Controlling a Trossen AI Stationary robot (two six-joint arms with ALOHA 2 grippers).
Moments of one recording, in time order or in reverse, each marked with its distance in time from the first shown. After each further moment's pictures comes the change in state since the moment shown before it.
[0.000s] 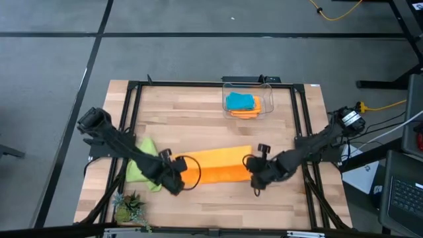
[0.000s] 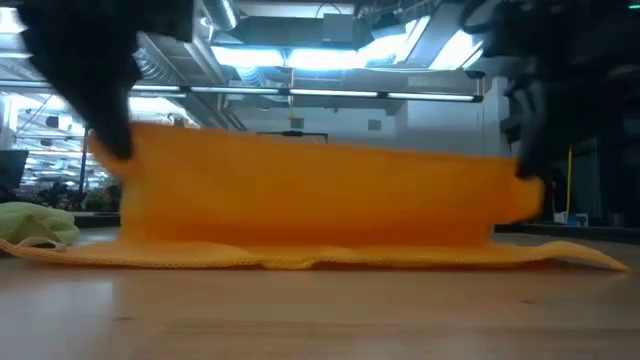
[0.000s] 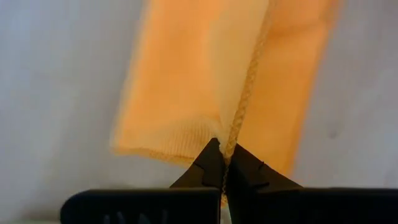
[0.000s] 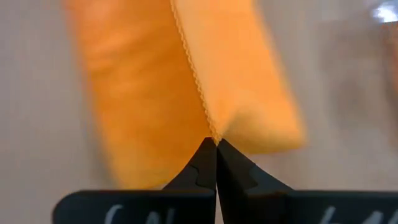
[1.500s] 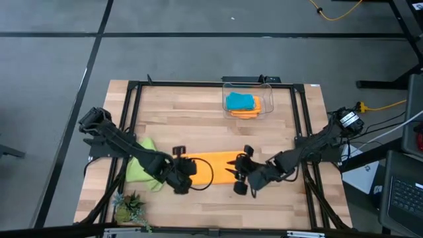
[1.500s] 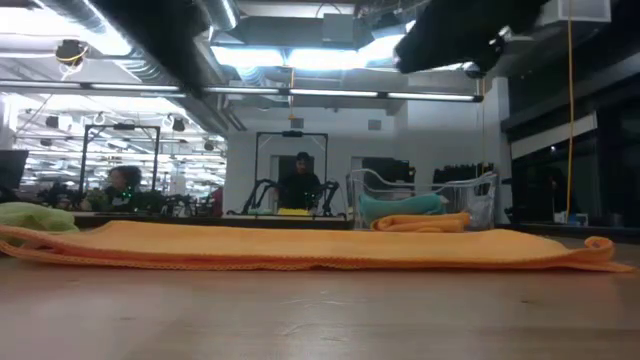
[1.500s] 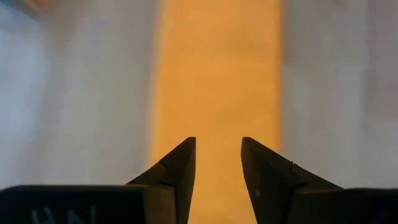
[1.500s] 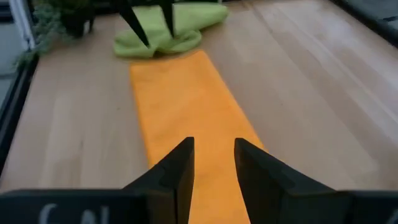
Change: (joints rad) left arm 0.044 0.008 0.170 0.032 -0.085 0.398; right arm -0.004 0.027 0.050 0.573 0.210 -0.148
